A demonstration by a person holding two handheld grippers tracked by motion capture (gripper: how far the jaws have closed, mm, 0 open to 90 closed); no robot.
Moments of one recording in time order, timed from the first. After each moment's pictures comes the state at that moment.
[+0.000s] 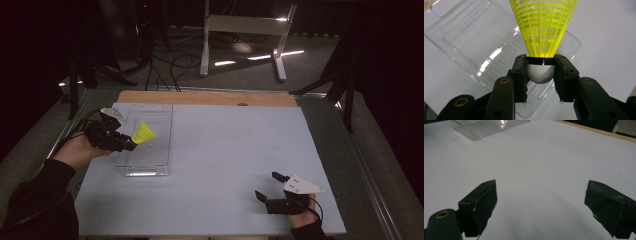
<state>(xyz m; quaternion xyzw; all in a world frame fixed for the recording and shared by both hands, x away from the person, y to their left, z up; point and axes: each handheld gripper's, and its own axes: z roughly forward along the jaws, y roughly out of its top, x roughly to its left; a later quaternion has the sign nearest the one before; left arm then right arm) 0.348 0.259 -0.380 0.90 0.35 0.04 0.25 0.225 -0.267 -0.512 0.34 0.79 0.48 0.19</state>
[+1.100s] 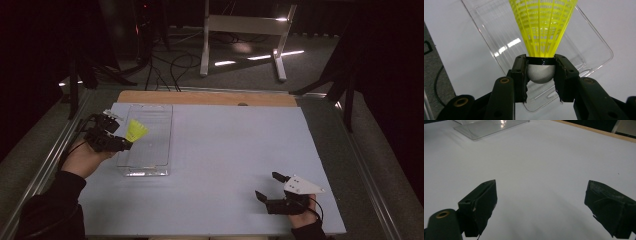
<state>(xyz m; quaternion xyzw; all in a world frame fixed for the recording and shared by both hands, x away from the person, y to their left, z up) 0.340 0.256 -0.392 0.84 0.49 0.09 0.20 0.225 -0.268 -0.511 0.34 0.79 0.48 0.19</state>
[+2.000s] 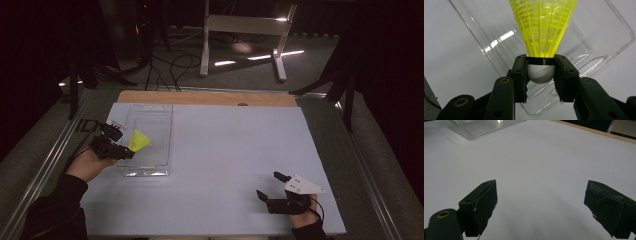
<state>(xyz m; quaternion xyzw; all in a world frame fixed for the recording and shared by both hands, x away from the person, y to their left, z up) 0.343 0.260 -0.431 0.86 0.47 0.05 0.19 0.224 -0.270 -0.510 0.34 0.79 0.47 0.20</state>
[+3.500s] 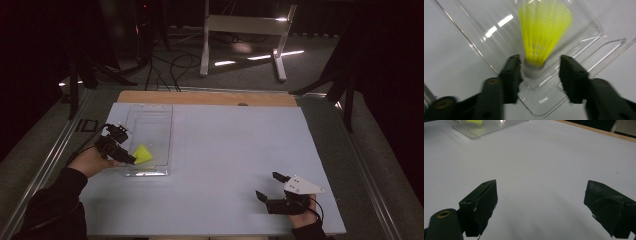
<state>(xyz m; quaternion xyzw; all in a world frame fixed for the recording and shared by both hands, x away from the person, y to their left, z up) 0.355 0.252 -0.441 0.89 0.45 0.03 0.13 0.225 -0.269 -0.511 0.34 0.79 0.48 0.19</state>
